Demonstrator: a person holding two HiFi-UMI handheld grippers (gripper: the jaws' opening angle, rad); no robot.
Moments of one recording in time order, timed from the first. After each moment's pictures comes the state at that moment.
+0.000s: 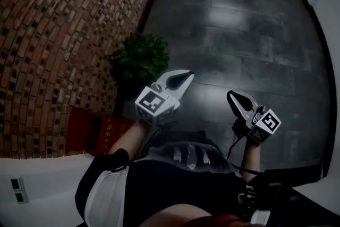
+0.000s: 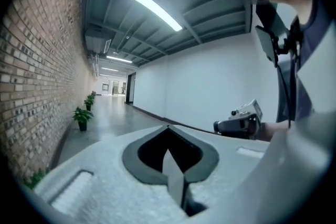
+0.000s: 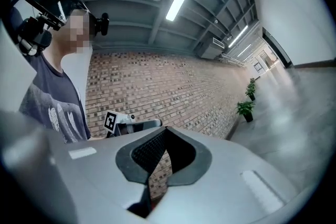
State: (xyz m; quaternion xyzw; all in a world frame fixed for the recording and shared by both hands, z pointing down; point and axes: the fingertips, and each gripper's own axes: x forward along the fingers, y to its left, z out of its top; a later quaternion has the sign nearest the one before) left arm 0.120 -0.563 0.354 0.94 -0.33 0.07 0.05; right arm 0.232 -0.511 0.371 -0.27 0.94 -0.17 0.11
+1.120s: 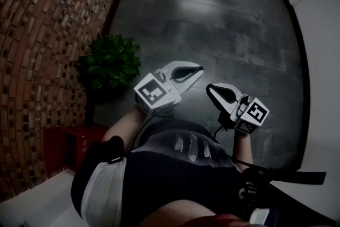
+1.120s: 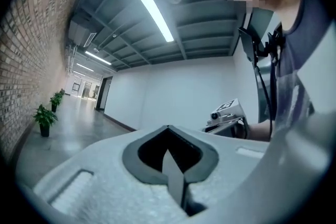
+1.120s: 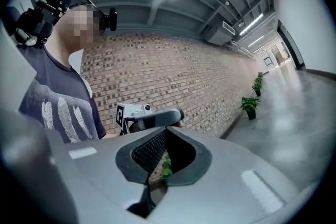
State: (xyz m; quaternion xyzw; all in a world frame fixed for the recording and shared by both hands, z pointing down) left arm 0.172 -0.724 0.341 0.98 -0.17 -0.02 0.06; right arm 0.181 -0.680 0.356 -0.24 0.96 -0.17 0.02
